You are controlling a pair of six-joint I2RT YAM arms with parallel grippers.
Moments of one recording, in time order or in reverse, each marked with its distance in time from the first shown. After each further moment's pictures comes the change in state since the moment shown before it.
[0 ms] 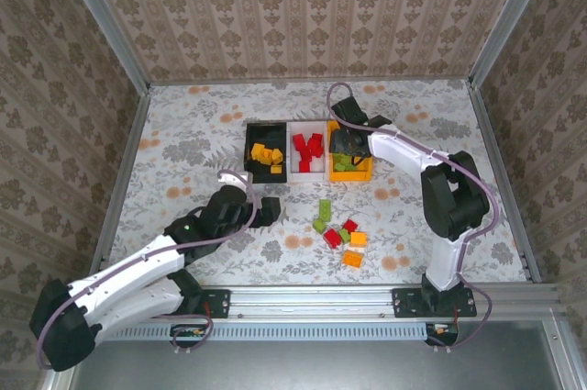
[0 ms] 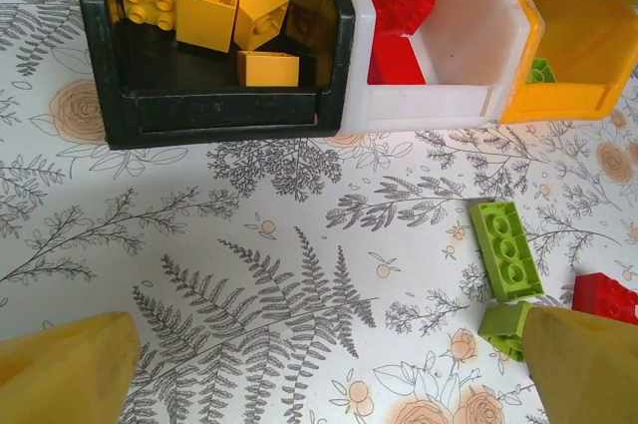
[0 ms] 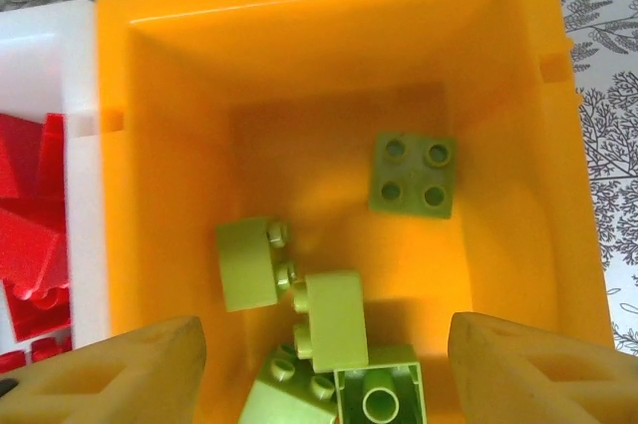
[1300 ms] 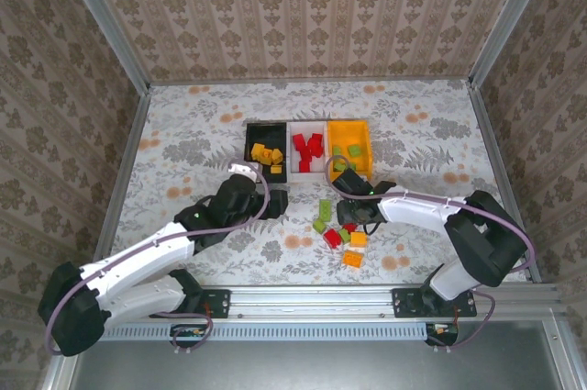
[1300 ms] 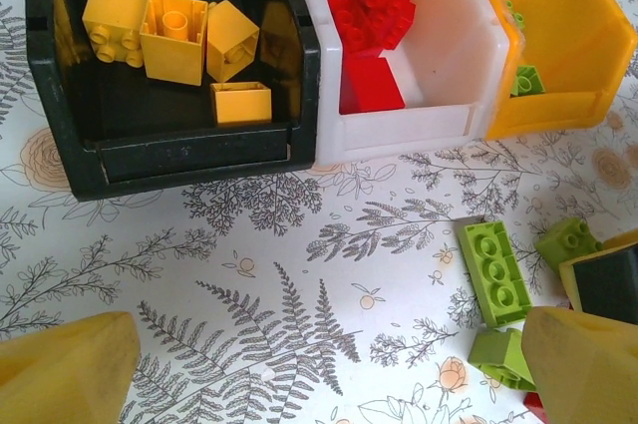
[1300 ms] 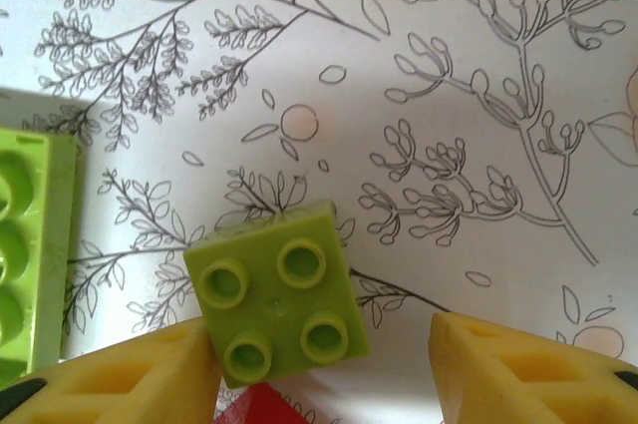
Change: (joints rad) left arm 0.002 0.139 0.091 0.034 0.010 0.049; right arm 0.242 -0.326 -0.631 0.107 -0.019 0.066
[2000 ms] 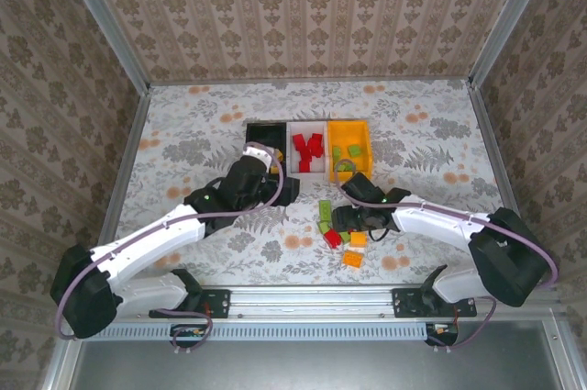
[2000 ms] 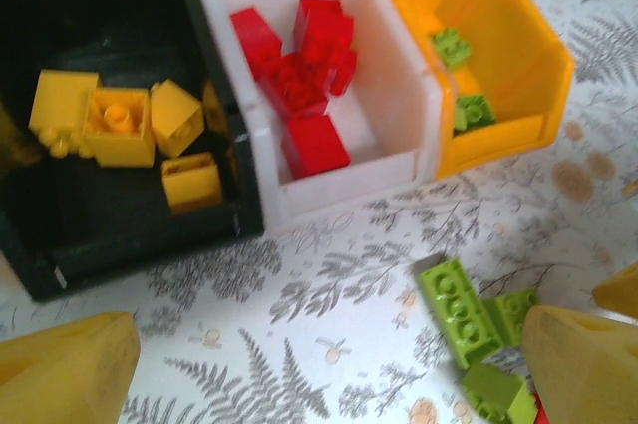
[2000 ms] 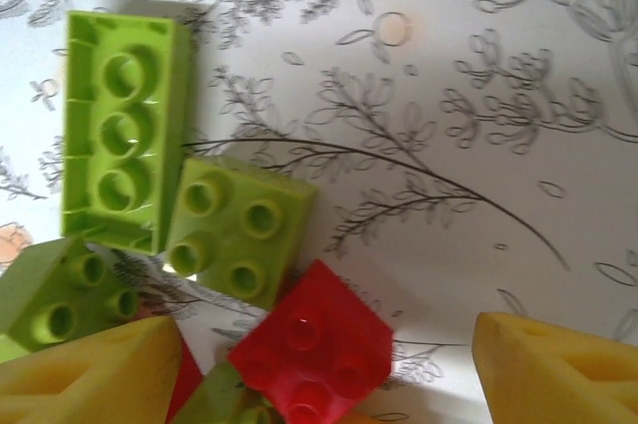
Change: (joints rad) left arm 0.002 0.131 0.168 -0.024 0.034 0.110; right arm 0.016 -0.150 -0.079 0.009 -0.151 -0.022
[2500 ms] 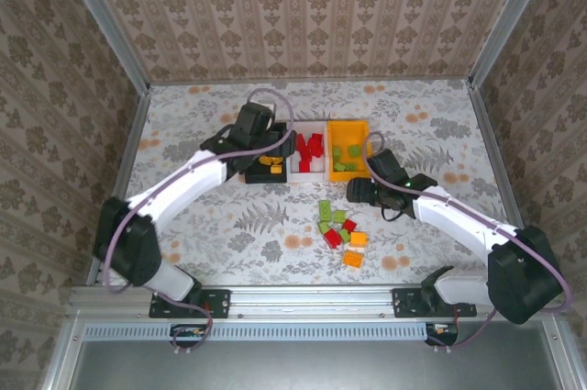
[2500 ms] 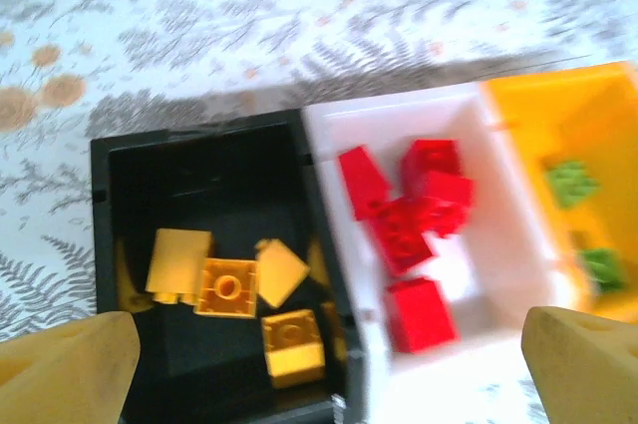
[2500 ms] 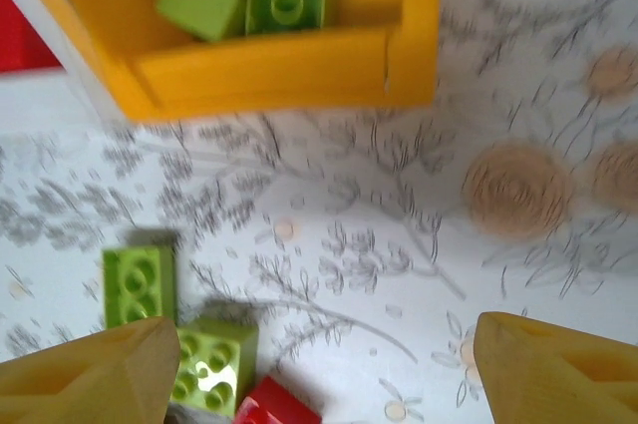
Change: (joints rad) left arm 0.187 0.337 0.410 -0.089 0.010 0.120; right arm -0.201 -0.111 0.054 -0.029 0.019 0.000
